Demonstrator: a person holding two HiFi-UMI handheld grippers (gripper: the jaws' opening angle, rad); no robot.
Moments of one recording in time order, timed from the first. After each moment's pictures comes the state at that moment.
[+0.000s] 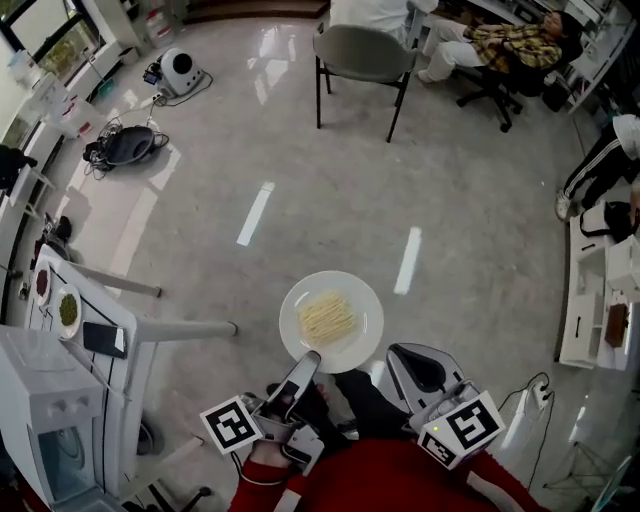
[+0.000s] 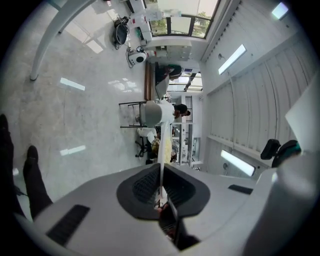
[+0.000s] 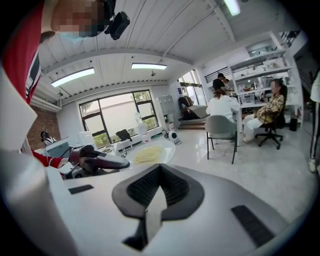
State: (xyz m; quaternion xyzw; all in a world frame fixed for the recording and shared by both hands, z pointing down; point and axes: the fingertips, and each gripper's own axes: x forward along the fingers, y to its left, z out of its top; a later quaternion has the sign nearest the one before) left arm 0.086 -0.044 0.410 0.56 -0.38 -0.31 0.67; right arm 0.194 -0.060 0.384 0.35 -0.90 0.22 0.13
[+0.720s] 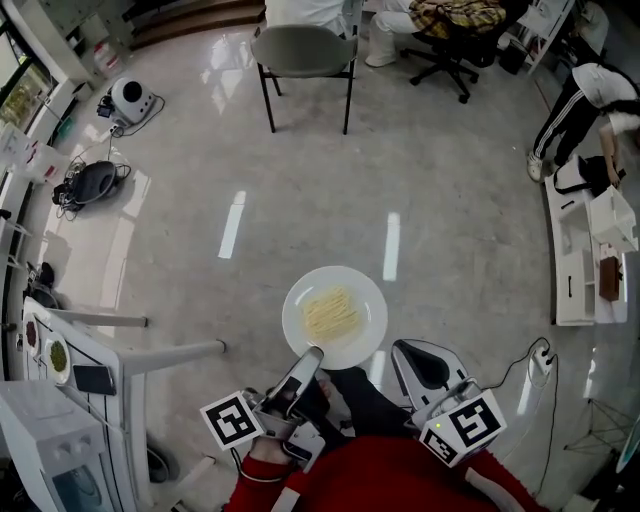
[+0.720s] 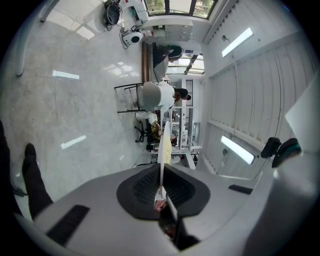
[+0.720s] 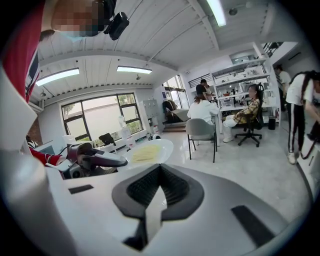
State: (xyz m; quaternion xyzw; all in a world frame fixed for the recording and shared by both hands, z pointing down) left arm 0.142 -0.065 0.413 0.59 -0.32 -0.24 0.70; right arm 0.254 -0.060 0.390 0.44 -0.86 0.23 0.12
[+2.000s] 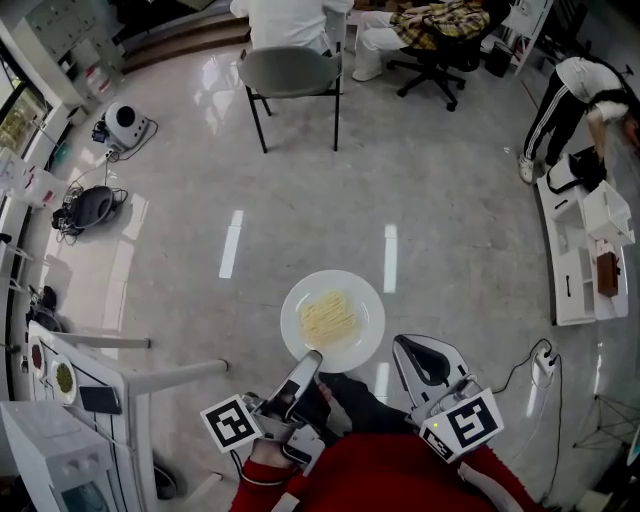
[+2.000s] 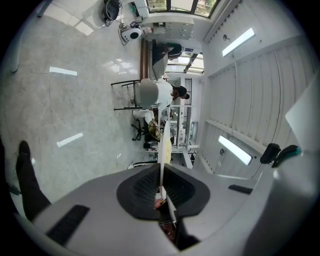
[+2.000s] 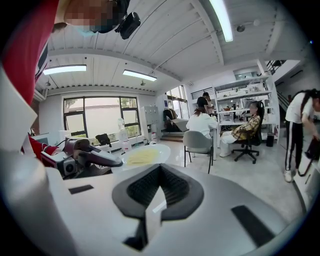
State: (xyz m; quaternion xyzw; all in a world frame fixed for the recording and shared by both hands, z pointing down) left arm 0.158 -0.085 0.400 0.60 -0.30 -0.24 0.70; right arm 0.273 -0.085 0.373 0.47 -0.86 0.16 0.11
